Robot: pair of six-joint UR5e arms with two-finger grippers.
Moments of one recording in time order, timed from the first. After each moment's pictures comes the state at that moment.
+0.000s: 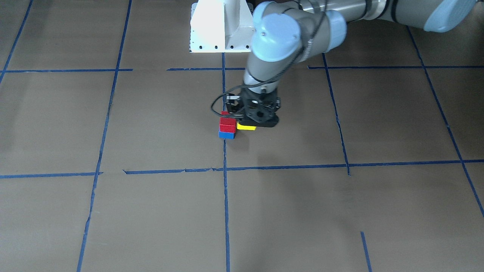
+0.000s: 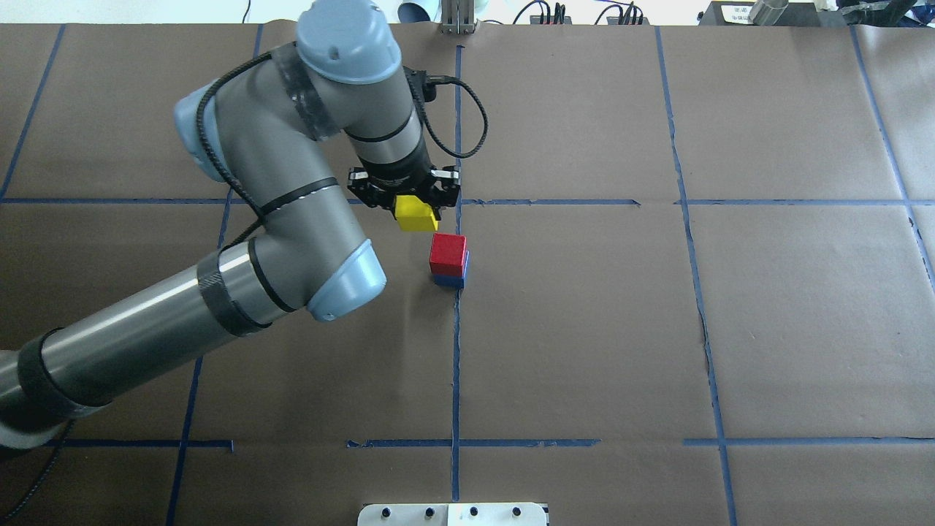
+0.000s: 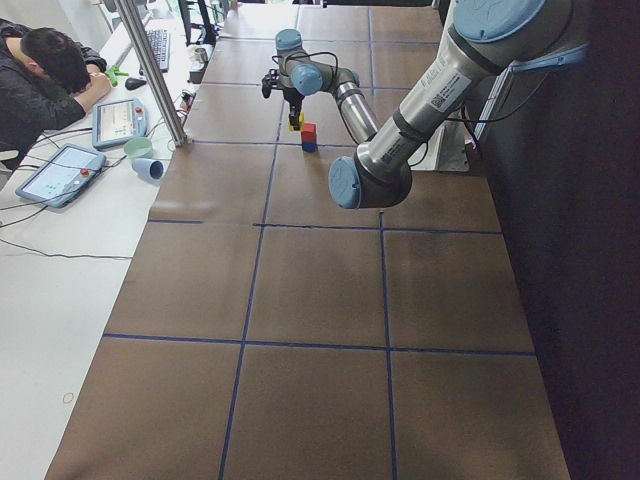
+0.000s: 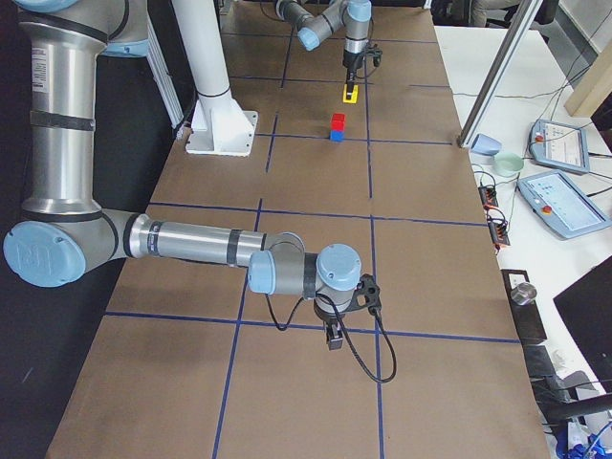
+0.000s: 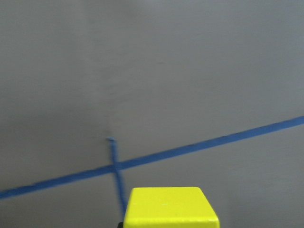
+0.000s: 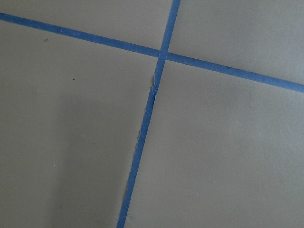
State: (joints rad) left arm -0.65 -2.49 -1.52 -1.48 -2.06 -1.09; right arm 1.55 -1.67 1.59 -1.49 2.35 -0.22
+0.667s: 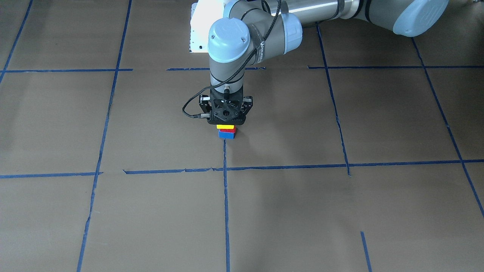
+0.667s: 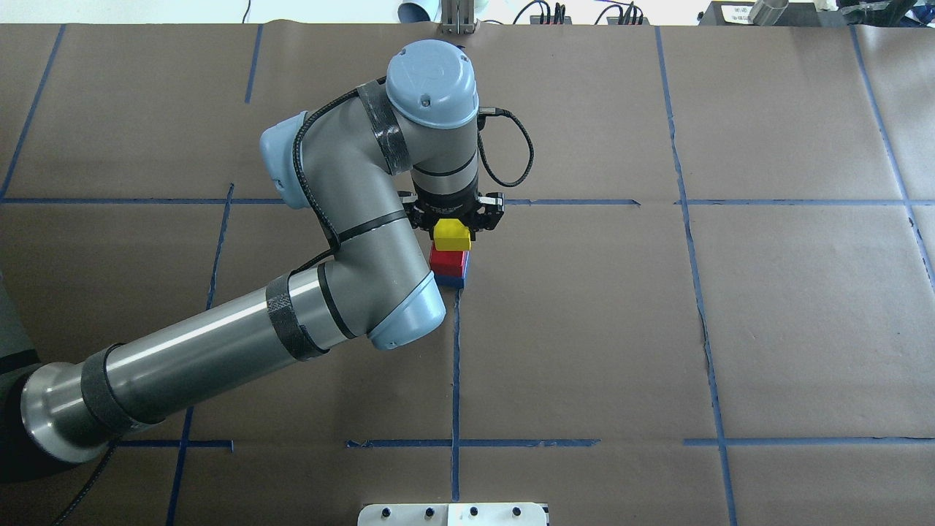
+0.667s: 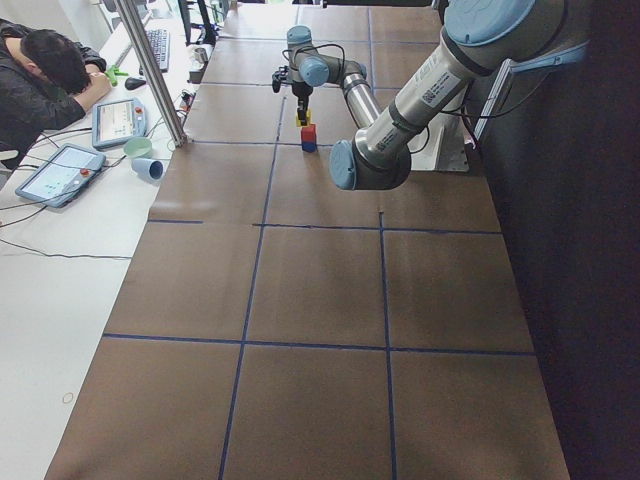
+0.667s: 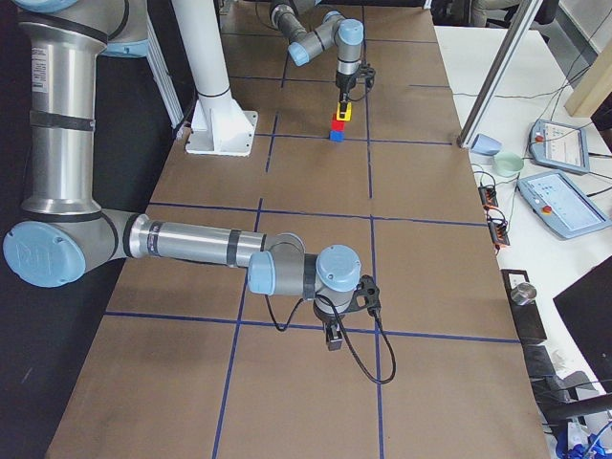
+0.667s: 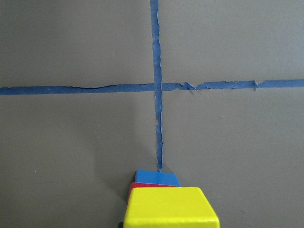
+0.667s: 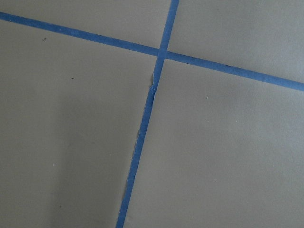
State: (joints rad) left arm -0.60 -2.55 -1.44 -1.48 -1.99 -1.11; right arm 1.55 -1.67 1.59 -1.49 2.35 -0.22
